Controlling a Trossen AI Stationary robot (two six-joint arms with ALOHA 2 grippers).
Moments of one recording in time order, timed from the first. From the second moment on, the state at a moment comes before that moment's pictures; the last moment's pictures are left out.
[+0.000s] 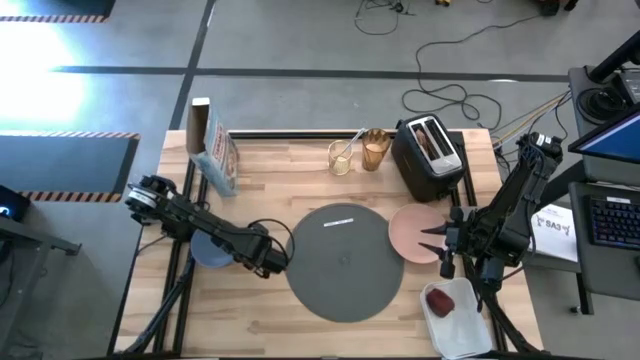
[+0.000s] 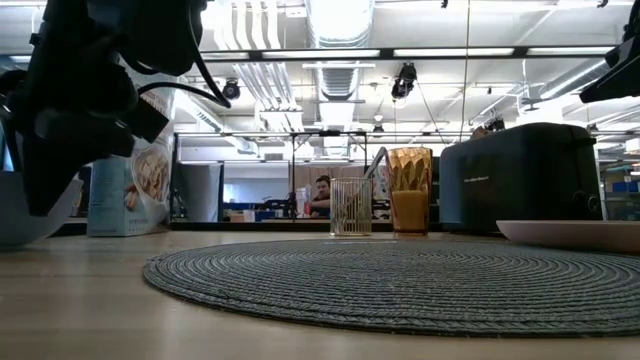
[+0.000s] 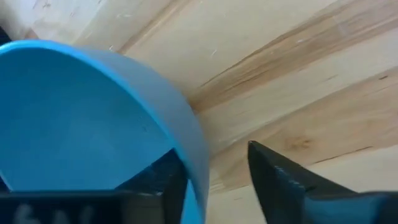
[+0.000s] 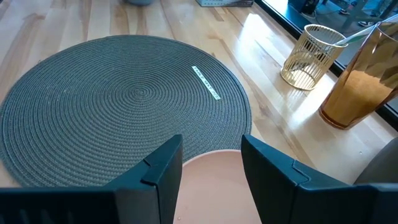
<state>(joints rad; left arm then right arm) -0.37 1.73 1.07 -1.23 -0.01 -1.34 1.10 0.90 0.56 -0.95 1.04 1.12</state>
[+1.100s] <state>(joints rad) -0.19 2.02 1.80 -1.30 -0.26 -0.22 1.10 0.90 0.56 -0.95 1.04 1.12</state>
